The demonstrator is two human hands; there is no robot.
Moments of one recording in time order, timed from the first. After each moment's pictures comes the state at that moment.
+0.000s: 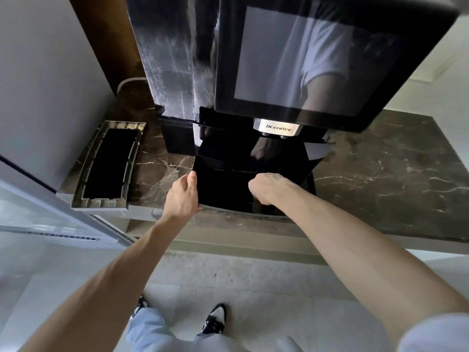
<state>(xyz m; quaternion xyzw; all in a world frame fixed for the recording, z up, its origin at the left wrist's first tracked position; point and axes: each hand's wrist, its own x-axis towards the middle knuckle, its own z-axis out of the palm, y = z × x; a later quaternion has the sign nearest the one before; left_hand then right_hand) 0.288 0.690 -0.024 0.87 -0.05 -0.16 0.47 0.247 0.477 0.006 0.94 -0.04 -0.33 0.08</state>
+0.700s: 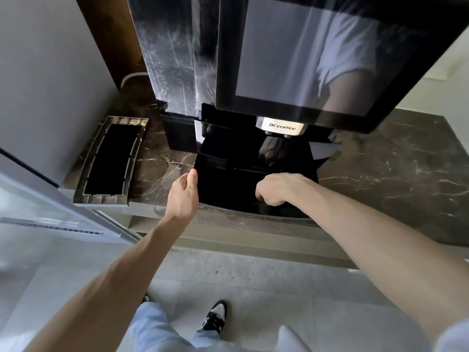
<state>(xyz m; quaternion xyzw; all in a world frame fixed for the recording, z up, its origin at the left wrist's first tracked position) 0.282 0.683 -0.027 0.84 -0.01 -0.14 0.53 0.247 0.464 0.020 0.90 0.00 -0.41 0.10</state>
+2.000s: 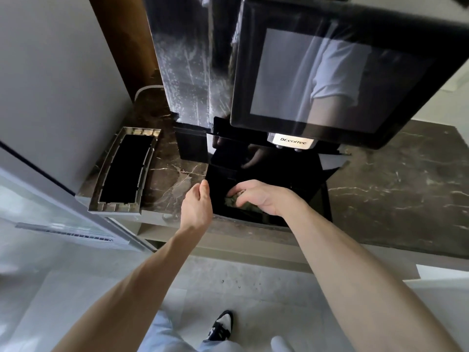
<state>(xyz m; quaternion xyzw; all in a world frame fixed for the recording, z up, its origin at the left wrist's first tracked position) 0.279 0.678 -0.027 0.84 0.02 -0.12 0.52 0.261 0.508 0.003 0.77 -0.22 -0.28 -0.54</state>
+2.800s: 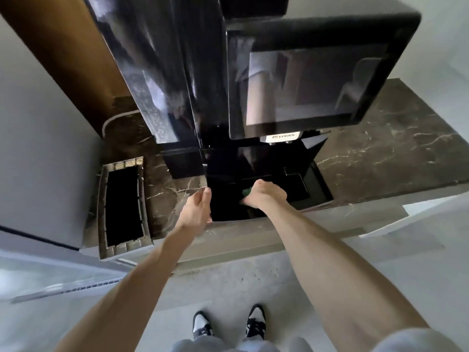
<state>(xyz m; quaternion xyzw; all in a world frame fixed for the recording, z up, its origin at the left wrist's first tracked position) 0.326 0.711 -0.004 0.83 -0.14 -0.30 0.45 0.256 0.543 0.011 0.84 -0.46 -0.21 -0.20</state>
